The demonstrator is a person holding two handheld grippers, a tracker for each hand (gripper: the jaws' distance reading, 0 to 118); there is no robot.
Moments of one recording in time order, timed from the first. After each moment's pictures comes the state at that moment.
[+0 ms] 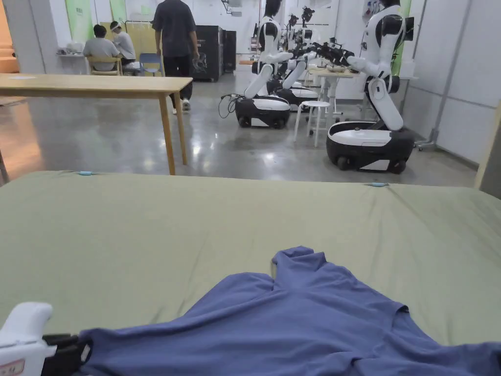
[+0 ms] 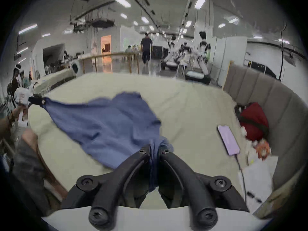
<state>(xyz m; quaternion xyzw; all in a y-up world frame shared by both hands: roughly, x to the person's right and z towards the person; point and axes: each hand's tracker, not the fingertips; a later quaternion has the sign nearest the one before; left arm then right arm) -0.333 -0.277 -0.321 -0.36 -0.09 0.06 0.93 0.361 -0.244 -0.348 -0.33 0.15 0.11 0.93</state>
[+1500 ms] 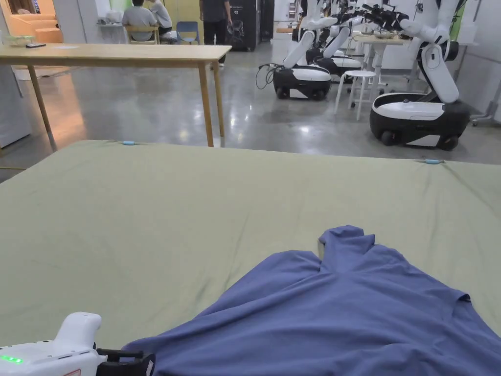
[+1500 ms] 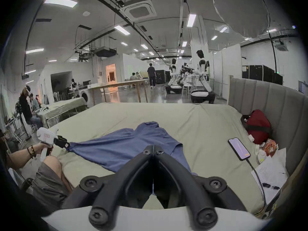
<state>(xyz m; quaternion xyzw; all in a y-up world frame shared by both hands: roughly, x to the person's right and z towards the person) -0.350 -0.337 -0.322 -0.37 -0.07 0.07 0.92 0.289 -0.179 -0.282 -0.17 0.18 0.02 0.97</state>
